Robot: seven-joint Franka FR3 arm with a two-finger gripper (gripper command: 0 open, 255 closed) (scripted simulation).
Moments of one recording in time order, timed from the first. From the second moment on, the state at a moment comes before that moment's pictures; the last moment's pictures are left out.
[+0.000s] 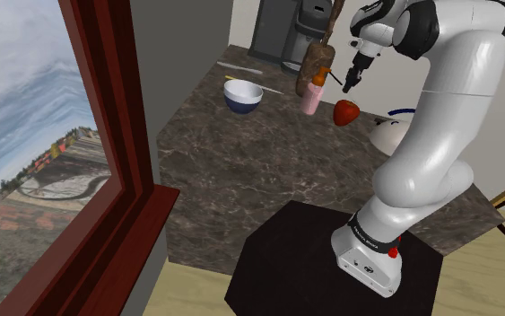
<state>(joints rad) -0.45 0.38 -0.56 -1.61 0.28 1.93 -1.71</state>
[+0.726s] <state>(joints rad) -0.46 0.43 -0.54 -1.70 0.32 2.05 -1.74</state>
